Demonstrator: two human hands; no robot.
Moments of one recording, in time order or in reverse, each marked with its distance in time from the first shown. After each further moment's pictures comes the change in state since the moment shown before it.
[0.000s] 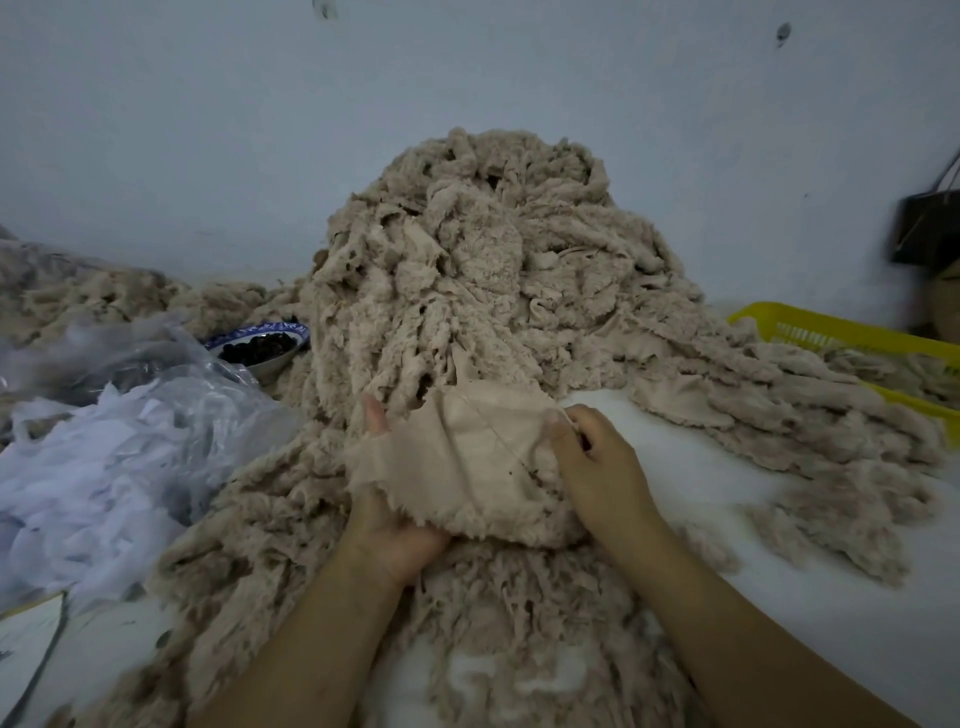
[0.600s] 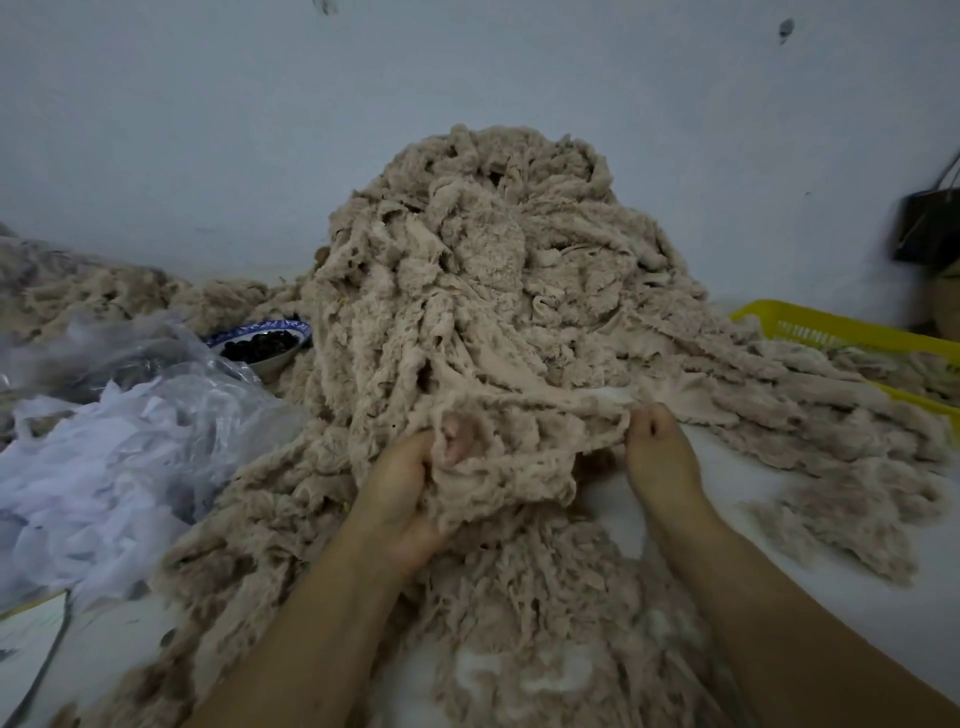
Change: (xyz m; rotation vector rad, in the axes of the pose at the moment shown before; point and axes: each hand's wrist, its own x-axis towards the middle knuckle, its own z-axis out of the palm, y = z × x) left_hand -0.013 -0.002 0.036 0.170 -0.149 0.092; right_hand 0.023 0.023 -0.023 -0.040 0.238 0.355
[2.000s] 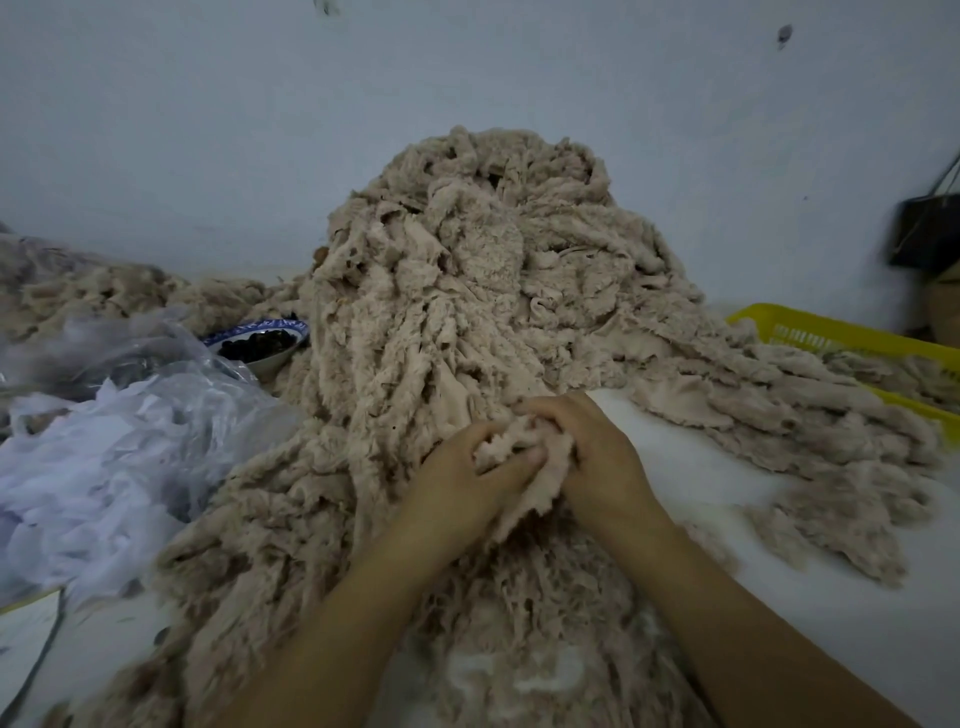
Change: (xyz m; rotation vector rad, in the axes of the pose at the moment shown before) left_hand -0.002 -0.015 0.008 1.246 0.119 0.234; right_hand -0.030 -0.017 0.012 -0.076 -0.241 -0.774
